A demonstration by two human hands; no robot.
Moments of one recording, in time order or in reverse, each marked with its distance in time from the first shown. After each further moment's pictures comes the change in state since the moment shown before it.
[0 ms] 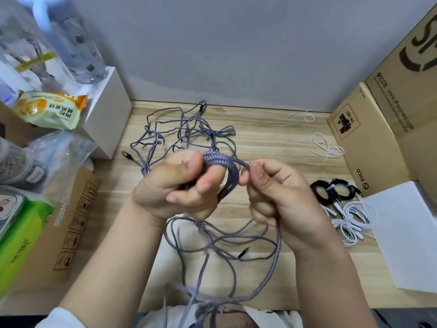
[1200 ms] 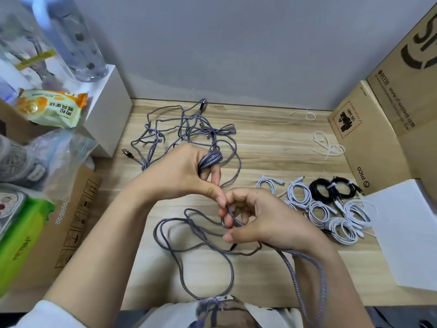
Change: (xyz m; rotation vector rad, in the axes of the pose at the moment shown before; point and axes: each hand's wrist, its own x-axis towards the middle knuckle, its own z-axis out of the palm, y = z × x) left_hand -0.003 0.009 -0.014 1.303 0.781 -0.406; right_hand 0.004 0.023 -0.013 -0.596 -0.339 0.163
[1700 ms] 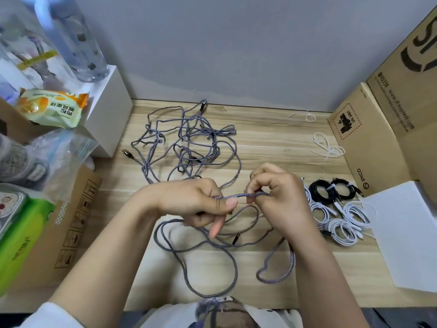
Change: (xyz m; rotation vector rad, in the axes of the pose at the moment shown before) left_hand 0.000 -0.015 0.016 -0.286 -0.598 -0.137; right_hand 0.012 0.020 -0.013 -0.481 0.672 -0.142
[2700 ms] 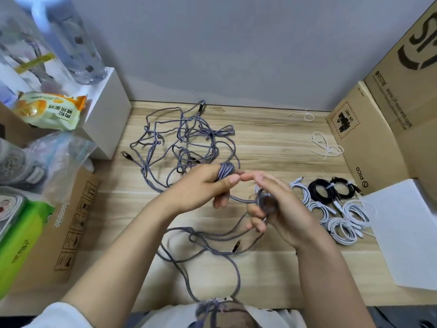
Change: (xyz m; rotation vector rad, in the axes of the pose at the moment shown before) left_hand 0.027 -0.014 0.005 0.168 0.568 0.207; right_hand -0.007 -0.001 -0.004 1.008 -0.333 0.504
